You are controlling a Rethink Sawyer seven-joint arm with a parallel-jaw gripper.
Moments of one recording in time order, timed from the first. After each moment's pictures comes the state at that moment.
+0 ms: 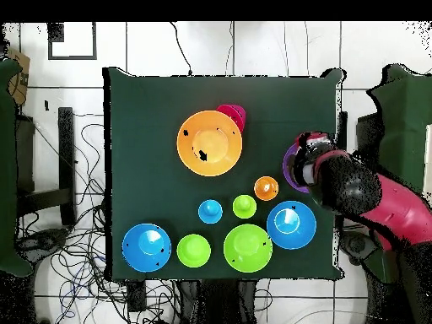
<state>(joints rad) -0.88 -0.81 0.40 1.74 -0.18 0.42 2.64</state>
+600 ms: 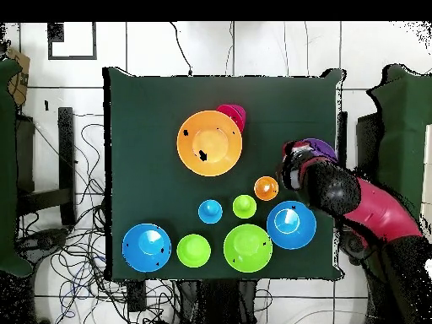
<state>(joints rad) -0.88 -0.74 0.40 1.78 -0.19 0.37 2.64</state>
